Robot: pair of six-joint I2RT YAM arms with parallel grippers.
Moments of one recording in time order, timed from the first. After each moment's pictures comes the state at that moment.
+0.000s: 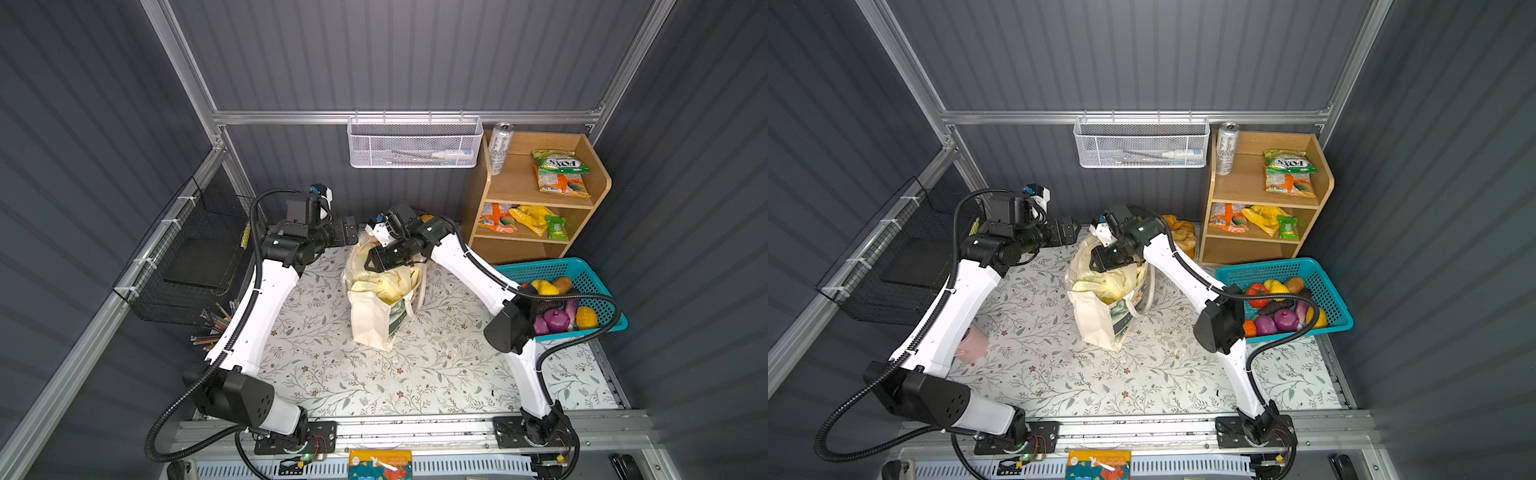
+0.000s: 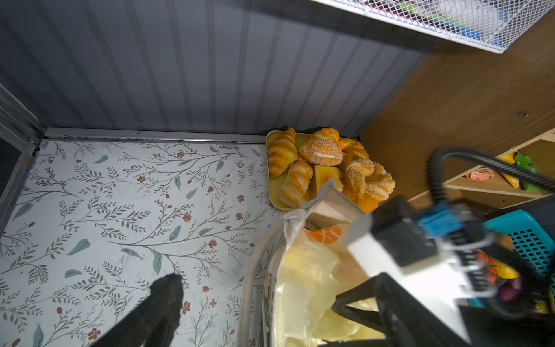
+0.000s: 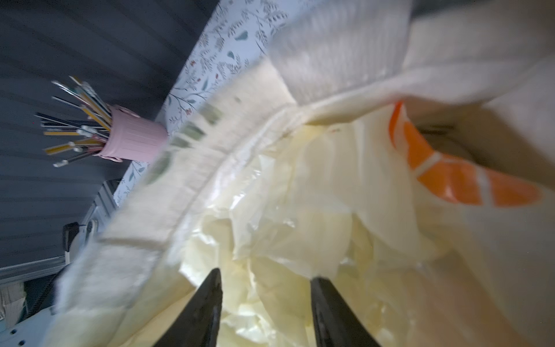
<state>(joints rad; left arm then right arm) -0.28 1.48 1.64 -0.71 0.08 -0.25 0.73 2.21 2.39 -1.04 -0.37 0.24</state>
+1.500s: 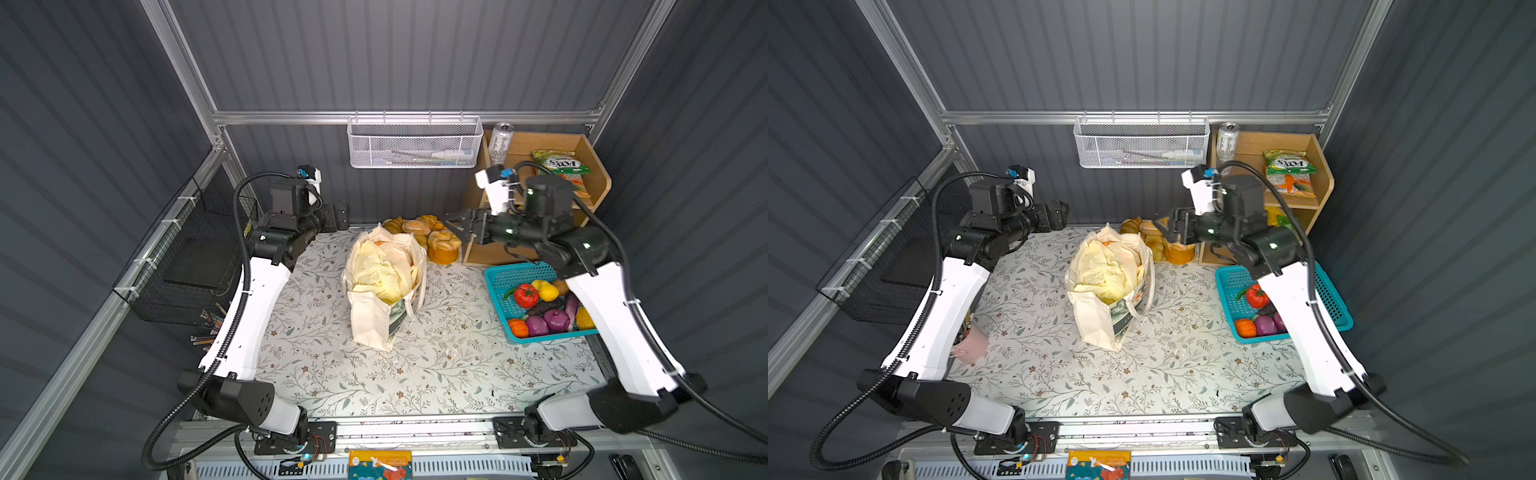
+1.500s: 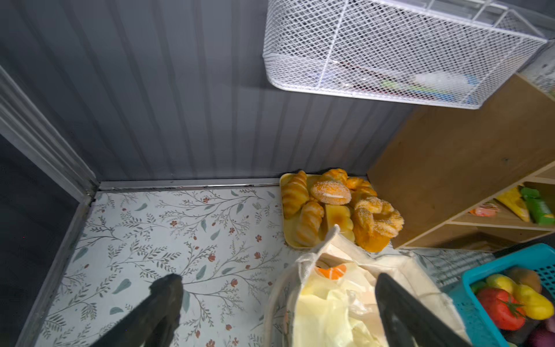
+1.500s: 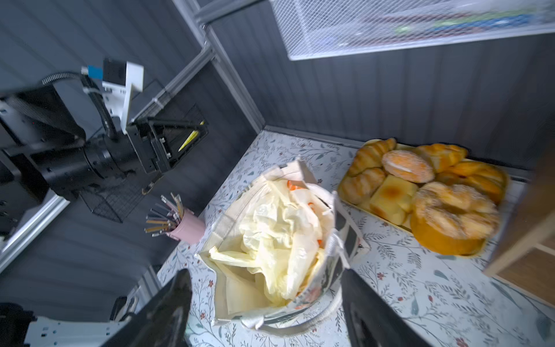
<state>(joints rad) -0.24 1.48 1.74 -0.68 0.01 -0.17 0.37 1.36 1.78 -0.78 -0.42 0.31</state>
